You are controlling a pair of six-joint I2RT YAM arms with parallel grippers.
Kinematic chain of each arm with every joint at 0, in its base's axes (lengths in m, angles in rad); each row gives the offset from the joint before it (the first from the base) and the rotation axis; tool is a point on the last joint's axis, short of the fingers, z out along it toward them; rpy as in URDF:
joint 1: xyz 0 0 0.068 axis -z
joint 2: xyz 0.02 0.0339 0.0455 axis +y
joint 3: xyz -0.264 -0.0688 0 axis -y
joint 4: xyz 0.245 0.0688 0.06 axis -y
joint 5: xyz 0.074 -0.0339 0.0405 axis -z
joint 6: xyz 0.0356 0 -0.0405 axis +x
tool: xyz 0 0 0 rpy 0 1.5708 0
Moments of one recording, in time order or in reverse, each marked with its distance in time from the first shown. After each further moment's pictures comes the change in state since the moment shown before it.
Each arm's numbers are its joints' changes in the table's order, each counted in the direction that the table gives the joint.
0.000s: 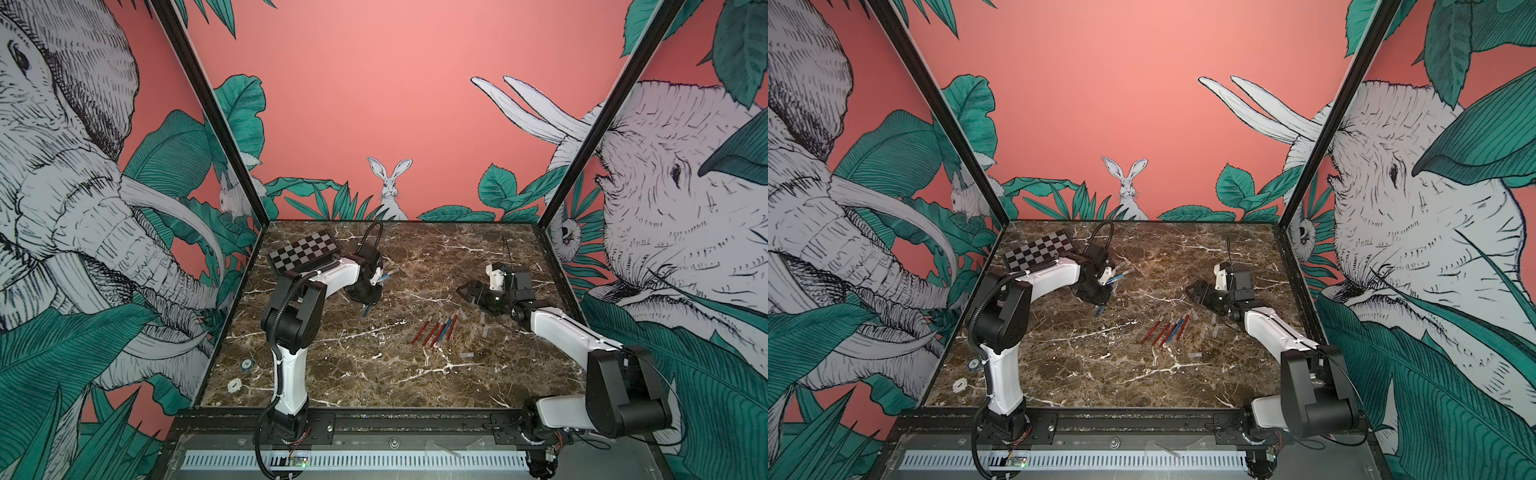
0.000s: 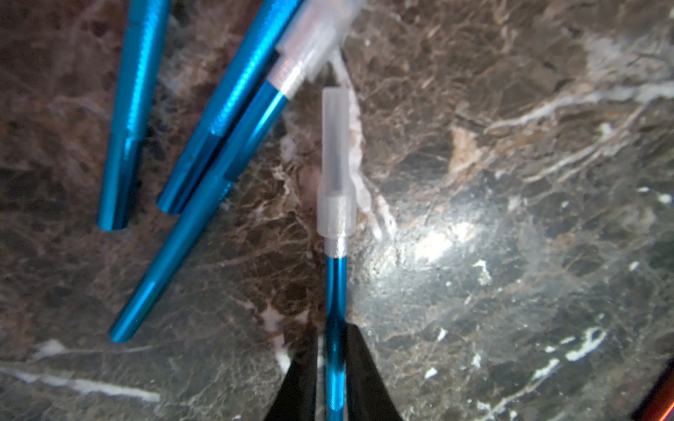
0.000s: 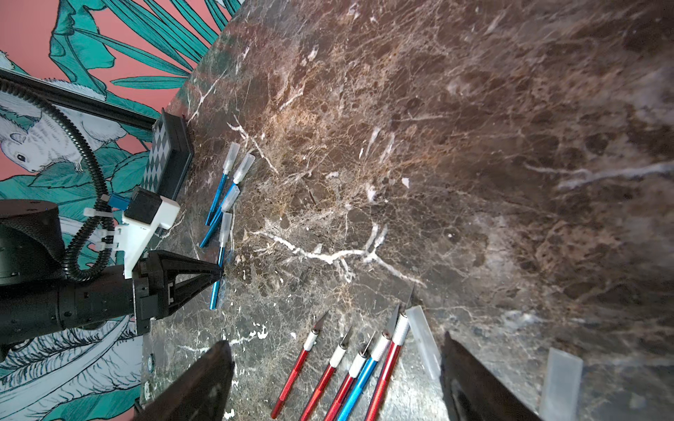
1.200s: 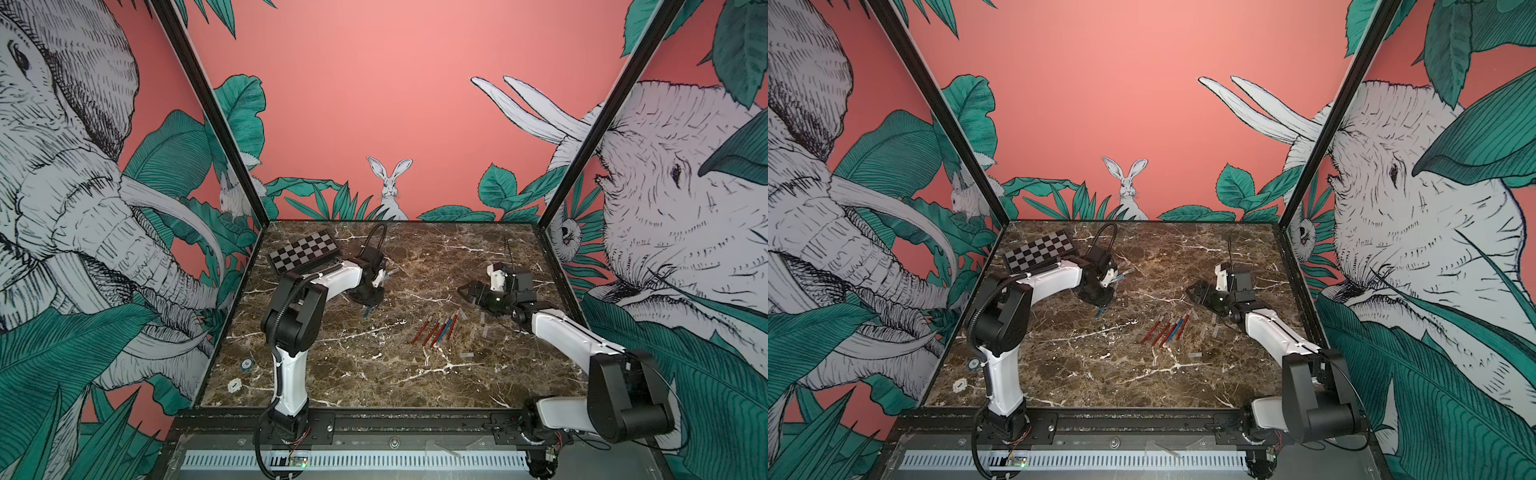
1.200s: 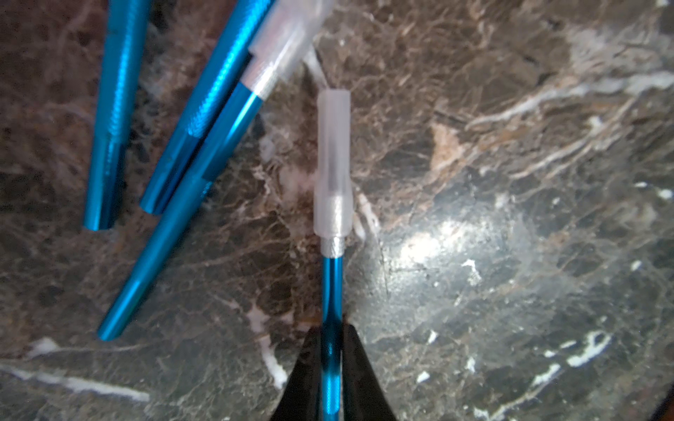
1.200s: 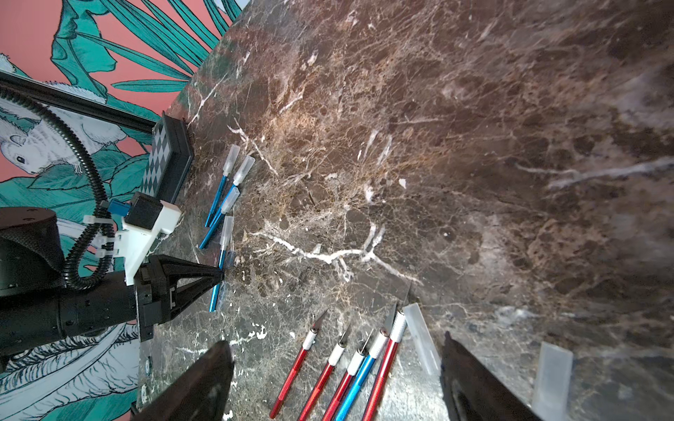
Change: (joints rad) left arm 0.027 -0.017 -0.034 0.042 -0.033 -0.018; right arm 0.000 -0.022 -0.011 0.000 0.012 0.000
